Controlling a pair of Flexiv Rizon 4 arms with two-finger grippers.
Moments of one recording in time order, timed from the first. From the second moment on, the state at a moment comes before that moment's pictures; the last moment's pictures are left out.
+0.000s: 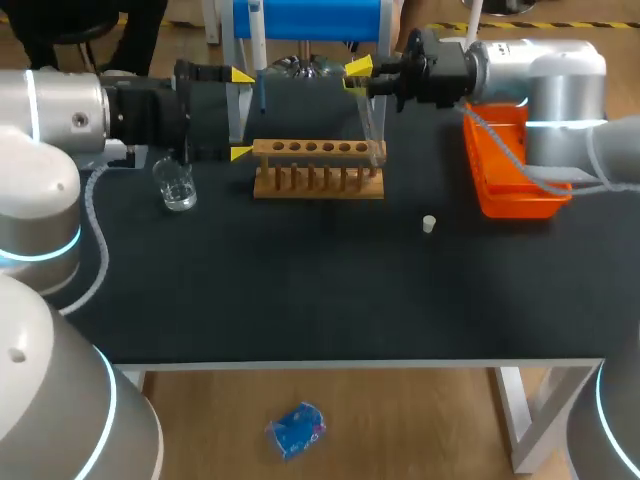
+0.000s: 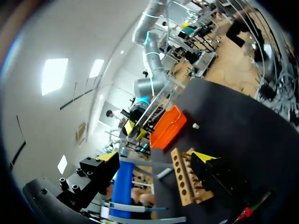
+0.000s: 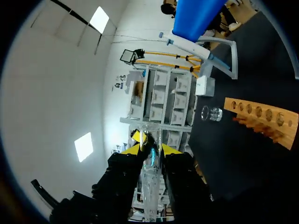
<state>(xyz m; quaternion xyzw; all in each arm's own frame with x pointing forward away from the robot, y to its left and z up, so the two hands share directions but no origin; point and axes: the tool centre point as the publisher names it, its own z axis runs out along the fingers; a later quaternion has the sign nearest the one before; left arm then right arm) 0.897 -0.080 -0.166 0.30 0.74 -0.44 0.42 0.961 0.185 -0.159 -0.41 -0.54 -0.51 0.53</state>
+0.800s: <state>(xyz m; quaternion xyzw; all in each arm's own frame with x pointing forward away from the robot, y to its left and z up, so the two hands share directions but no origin) 0.872 -0.117 -0.189 0.49 0.56 -0.31 0.59 0.986 0.207 -0.205 -0.46 -0.52 -0.50 0.52</state>
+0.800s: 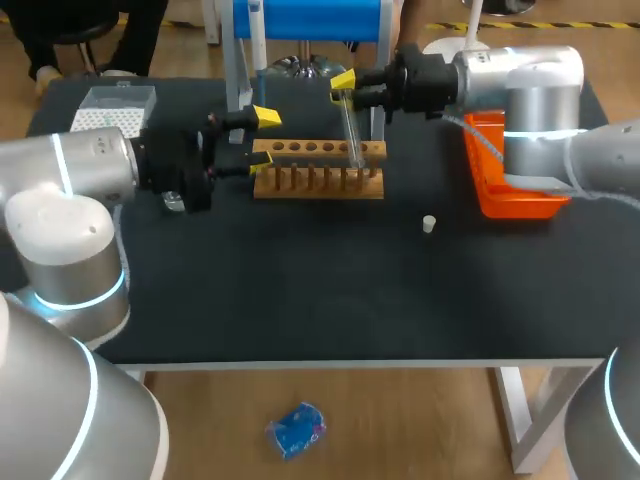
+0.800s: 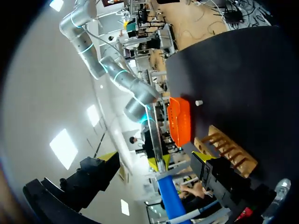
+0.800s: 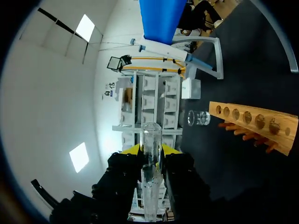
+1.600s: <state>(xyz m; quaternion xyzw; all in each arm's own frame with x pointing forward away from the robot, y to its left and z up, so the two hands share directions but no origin) 0.868 -0.185 -0.214 0.52 0.53 -0.38 0.56 0.989 0.227 -0.218 -0.45 -0.52 -0.51 0.53</state>
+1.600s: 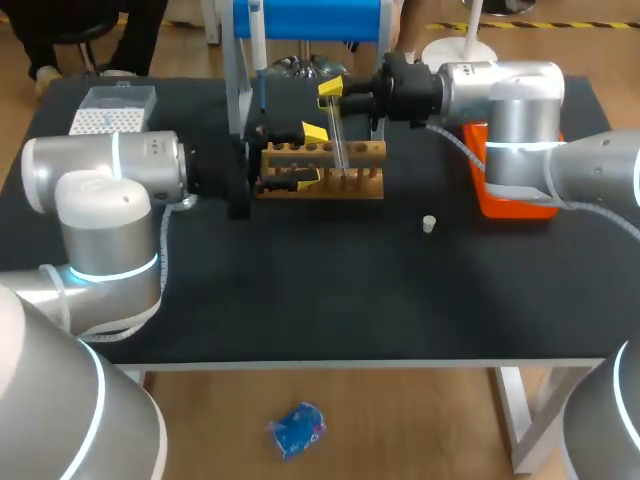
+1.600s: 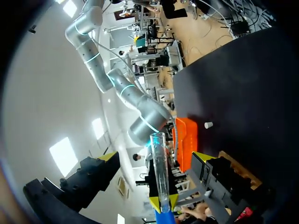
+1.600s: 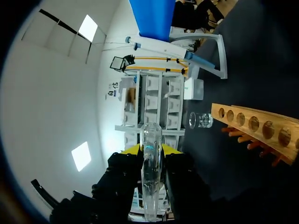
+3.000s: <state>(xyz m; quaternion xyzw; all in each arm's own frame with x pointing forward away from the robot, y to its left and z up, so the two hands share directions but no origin) 0.896 -0.215 -0.231 0.50 0.54 -0.40 0.55 0.982 0.237 -0.224 -0.43 -0.54 -0.49 0.53</state>
